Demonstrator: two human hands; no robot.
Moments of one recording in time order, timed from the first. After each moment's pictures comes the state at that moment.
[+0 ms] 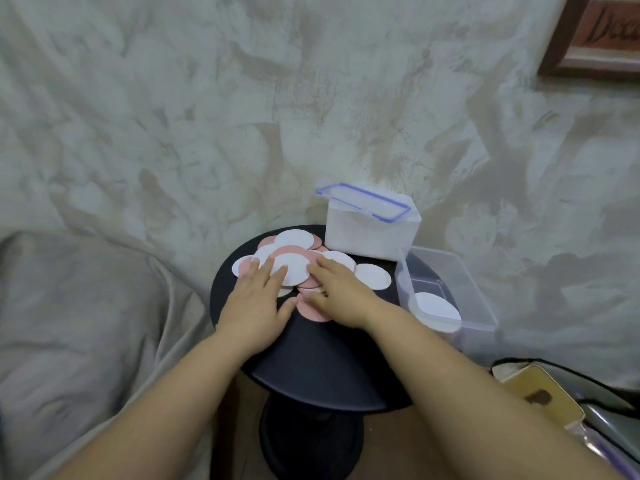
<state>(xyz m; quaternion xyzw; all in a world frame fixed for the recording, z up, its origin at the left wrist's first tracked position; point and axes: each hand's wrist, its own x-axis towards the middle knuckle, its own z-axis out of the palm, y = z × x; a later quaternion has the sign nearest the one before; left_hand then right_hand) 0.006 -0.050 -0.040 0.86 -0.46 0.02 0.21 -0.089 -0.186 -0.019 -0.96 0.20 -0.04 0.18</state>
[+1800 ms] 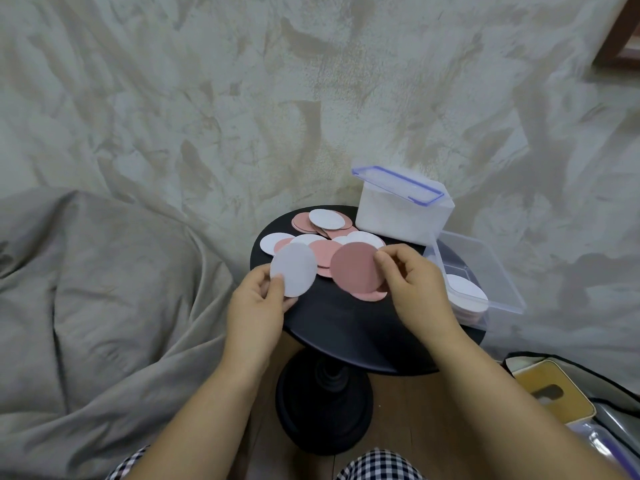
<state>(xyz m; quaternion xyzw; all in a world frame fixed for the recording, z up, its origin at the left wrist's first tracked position) -0.044 0.012 -0.035 0.62 -0.18 -0.13 0.75 -0.153 -0.137 0.001 -0.82 0.24 -0.35 0.37</state>
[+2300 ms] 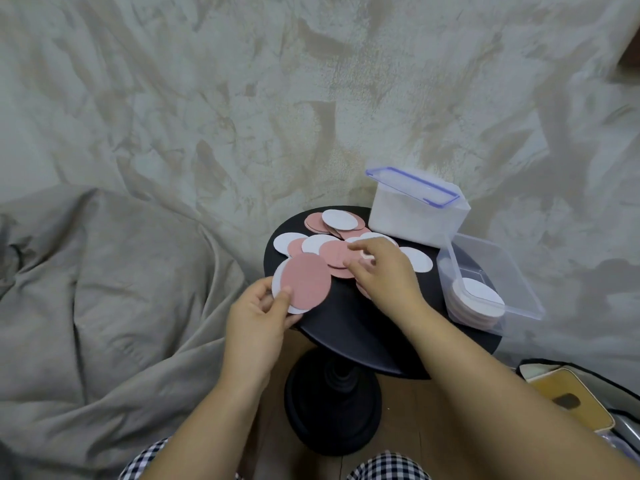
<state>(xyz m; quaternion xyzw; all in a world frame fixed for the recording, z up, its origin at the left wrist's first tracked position) -0.052 0.033 -0.033 0.60 -0.16 -0.14 0.77 -0.101 -0.141 -0.012 -0.90 0.23 -0.27 0.26</state>
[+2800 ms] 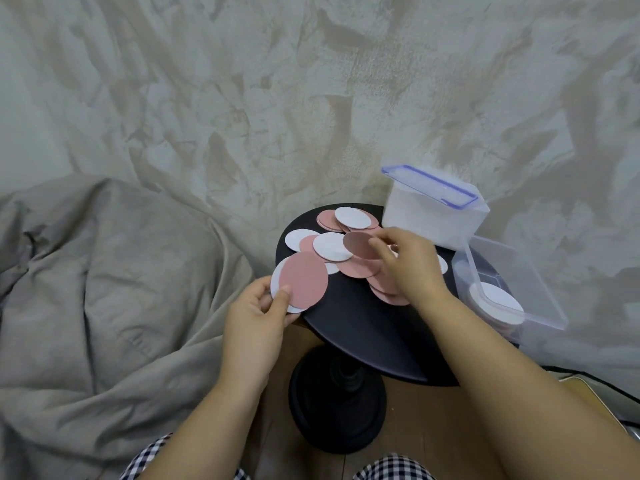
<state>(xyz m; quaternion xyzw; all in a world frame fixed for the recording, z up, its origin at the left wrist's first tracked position) -0.041 0.042 -0.041 0.61 -0.15 -0.12 0.77 -0.091 -0.160 -0.005 -0.89 0.24 -0.31 0.25</state>
